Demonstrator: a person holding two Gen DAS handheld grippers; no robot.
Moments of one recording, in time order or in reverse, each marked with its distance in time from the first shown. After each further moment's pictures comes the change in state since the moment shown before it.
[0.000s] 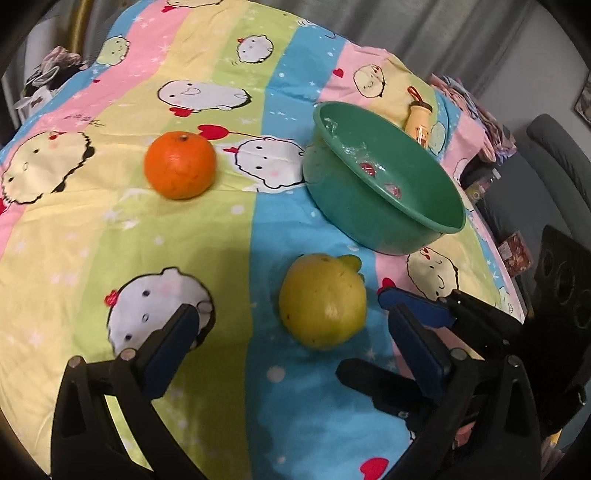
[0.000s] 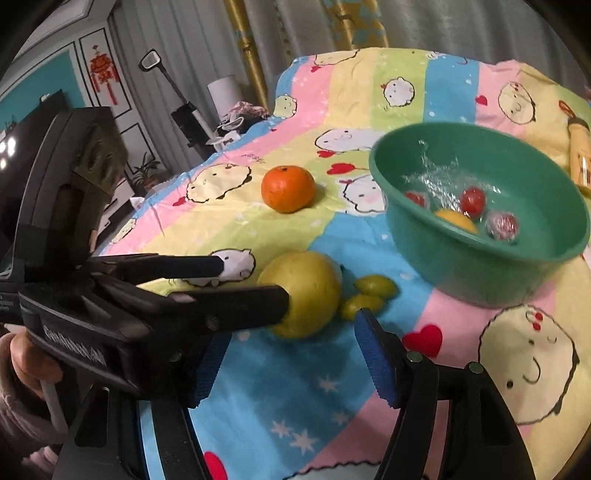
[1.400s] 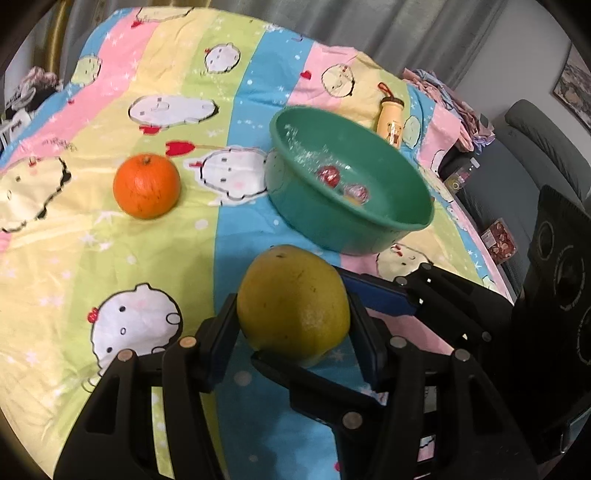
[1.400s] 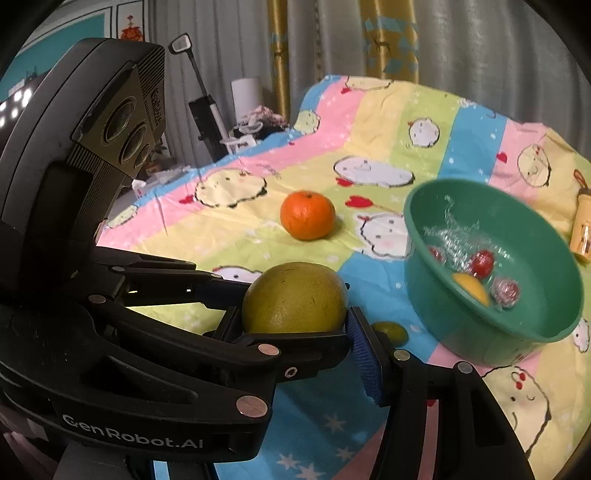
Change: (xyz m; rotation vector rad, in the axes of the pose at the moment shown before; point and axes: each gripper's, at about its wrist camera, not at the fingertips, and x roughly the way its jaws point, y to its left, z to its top) left arm -0.010 -0.025 0.005 0.080 -0.020 -0.044; right arm 0.000 0.032 0.016 -0.178 -0.058 -0.068
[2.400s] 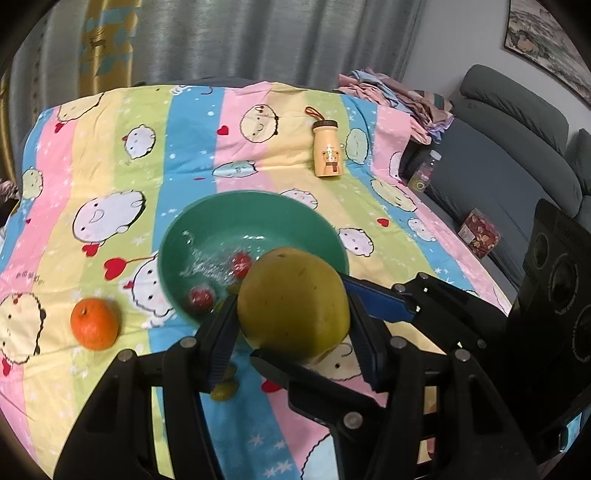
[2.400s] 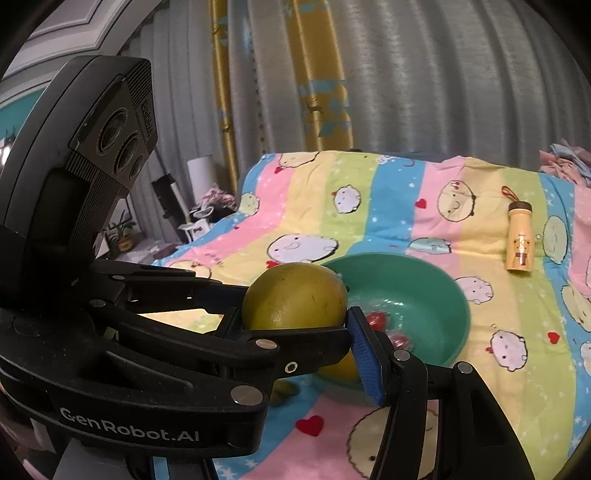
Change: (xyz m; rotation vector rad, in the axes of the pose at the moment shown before) left arm 0.004 -0.104 0.077 0.241 -0.056 -0.017; right arm -0.083 -0.077 0.023 0.146 -0.244 -0.111
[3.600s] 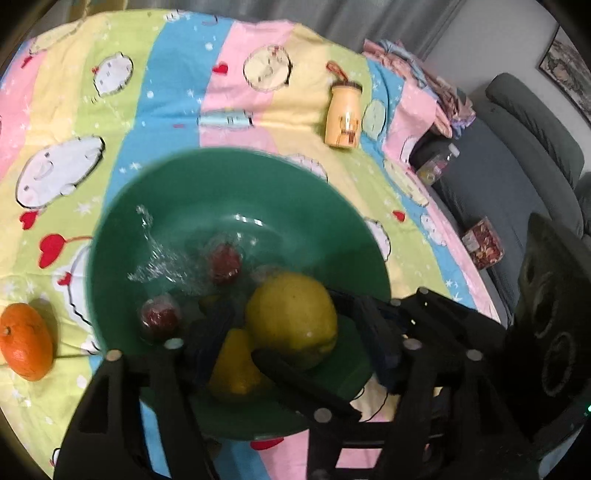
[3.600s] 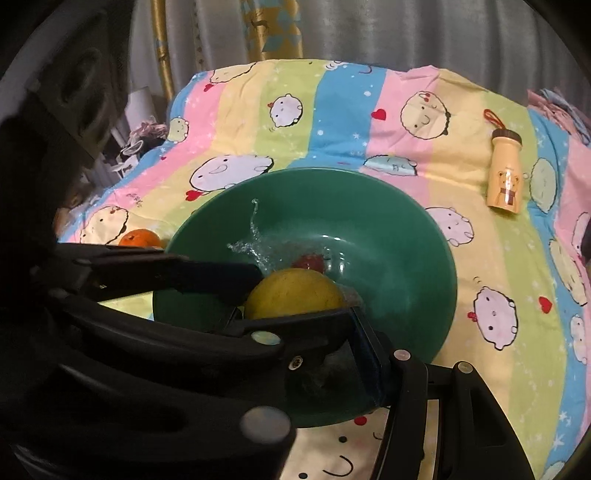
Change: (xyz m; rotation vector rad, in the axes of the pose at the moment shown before) left arm 0.087 0.033 0.022 -0.147 0.141 -0.106; right arm 0.080 -0.059 -0.008 0.062 0.336 -0.166
